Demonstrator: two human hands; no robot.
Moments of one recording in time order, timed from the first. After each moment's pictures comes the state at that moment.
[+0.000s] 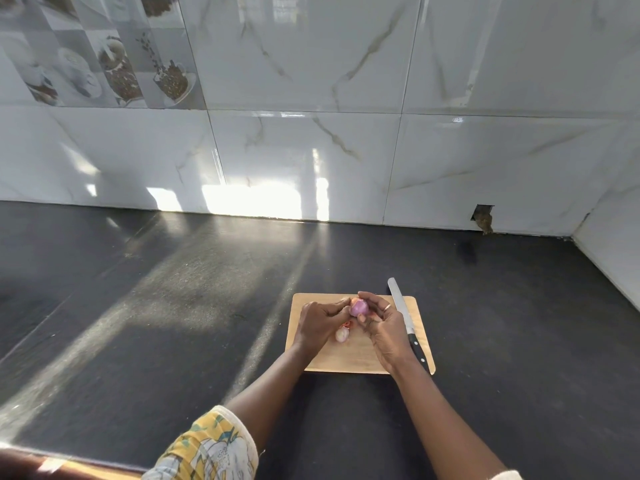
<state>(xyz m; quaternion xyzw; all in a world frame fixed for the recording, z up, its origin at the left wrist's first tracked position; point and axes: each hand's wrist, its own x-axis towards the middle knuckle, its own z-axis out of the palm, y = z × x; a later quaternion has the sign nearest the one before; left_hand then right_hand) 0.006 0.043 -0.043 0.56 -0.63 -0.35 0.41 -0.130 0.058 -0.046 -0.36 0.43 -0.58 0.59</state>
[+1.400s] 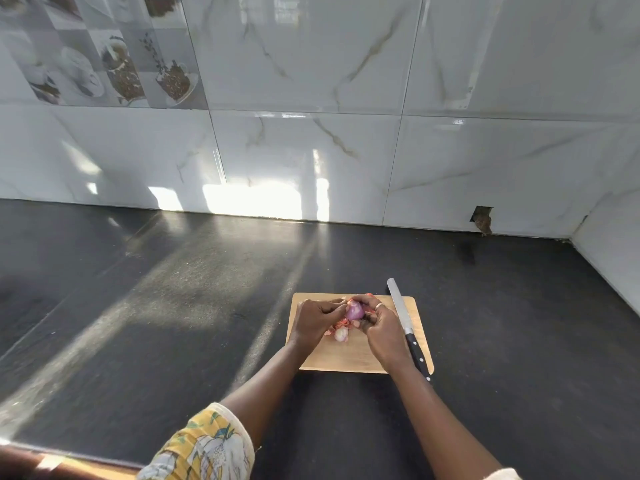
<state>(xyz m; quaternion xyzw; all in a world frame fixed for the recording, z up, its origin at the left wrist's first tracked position) 0.015 0.035 -0.052 0.53 -0.62 -0.38 0.44 -0.129 0.061 -0.044 -0.56 0.56 -0.46 0.40</state>
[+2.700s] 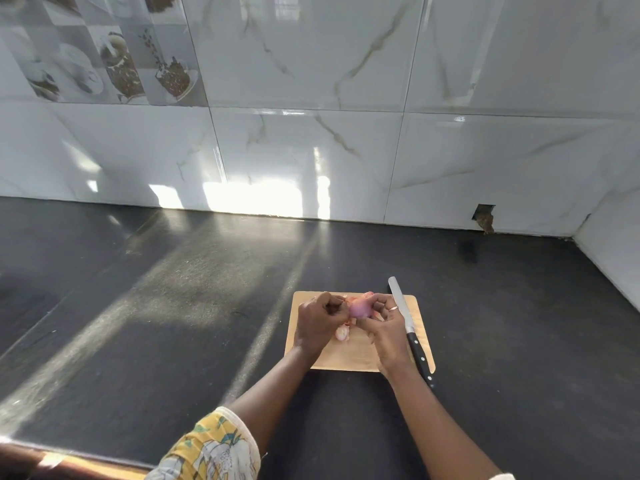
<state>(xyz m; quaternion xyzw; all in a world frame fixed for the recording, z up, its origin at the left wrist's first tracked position) 0.001 0.048 -0.041 0.59 -0.61 -0.25 0.47 -0.125 0.067 -0.045 -0.36 0.45 -0.61 0.54</state>
